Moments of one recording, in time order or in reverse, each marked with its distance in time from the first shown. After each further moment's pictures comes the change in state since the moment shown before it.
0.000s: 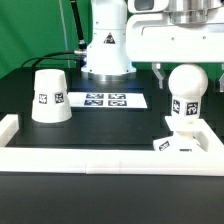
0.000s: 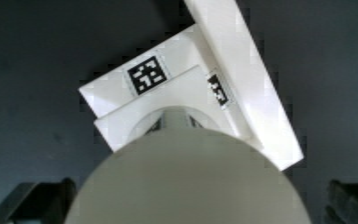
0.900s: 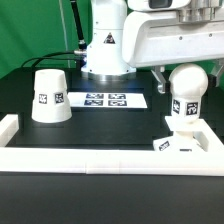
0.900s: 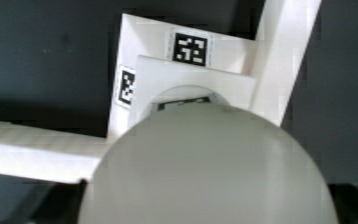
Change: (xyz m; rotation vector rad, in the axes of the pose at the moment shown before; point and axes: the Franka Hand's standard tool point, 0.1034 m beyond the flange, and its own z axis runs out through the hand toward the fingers) arm 0.005 0.003 -0.002 -0.032 0.003 -0.563
